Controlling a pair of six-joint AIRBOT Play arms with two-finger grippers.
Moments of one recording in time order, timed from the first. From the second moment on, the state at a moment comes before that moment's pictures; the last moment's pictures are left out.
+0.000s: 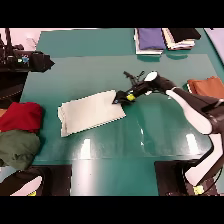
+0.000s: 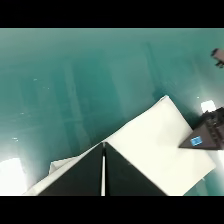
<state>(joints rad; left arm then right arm) -0.17 -1.05 1.40 1.28 -1.07 -1.51 0.34 -1.84 1.39 -0.62 1.14 1.25</state>
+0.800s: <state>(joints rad) -0.48 -1.06 1.40 1.23 -0.96 -1.53 0.03 -1.66 1.63 -0.94 1.13 1.27</state>
